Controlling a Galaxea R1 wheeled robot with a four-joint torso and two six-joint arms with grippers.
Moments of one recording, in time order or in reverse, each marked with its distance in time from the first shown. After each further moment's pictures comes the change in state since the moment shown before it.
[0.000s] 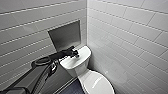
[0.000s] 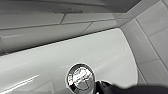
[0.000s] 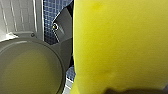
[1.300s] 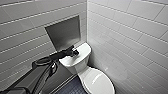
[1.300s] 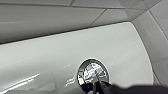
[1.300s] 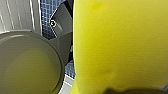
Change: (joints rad) left arm 0.001 0.002 -0.012 0.018 -0.053 -0.004; right arm 0.007 0.007 0.001 0.000 0.005 0.000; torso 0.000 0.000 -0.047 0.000
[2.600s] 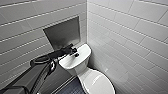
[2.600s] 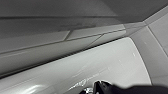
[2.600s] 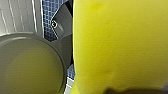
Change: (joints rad) left arm -0.026 -0.016 0.000 0.000 0.003 0.000; right arm 0.013 0.018 -0.017 0.000 0.002 0.000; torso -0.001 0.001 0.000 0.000
